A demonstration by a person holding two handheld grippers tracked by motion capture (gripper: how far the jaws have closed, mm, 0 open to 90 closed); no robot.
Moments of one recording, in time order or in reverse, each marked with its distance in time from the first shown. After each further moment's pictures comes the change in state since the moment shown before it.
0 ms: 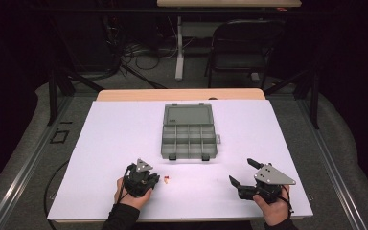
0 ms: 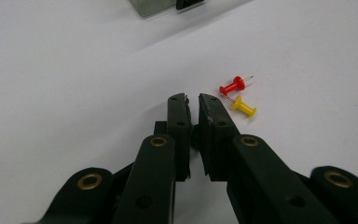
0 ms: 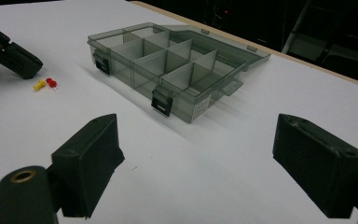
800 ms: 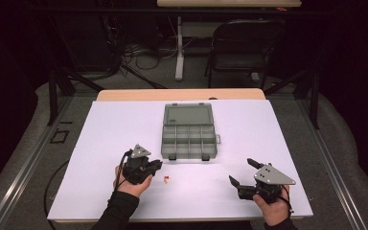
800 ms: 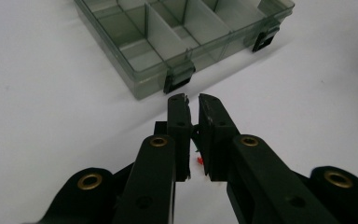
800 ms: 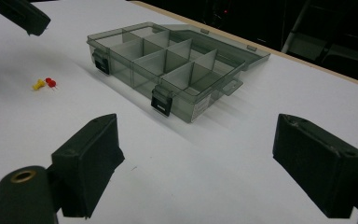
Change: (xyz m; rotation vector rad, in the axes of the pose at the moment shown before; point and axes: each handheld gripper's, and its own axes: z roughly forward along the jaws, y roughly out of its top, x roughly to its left) left arm 0.001 0.044 -0.027 -0.118 -0.066 0.004; right arm 0.000 0.000 0.000 0.000 -0.002 0.002
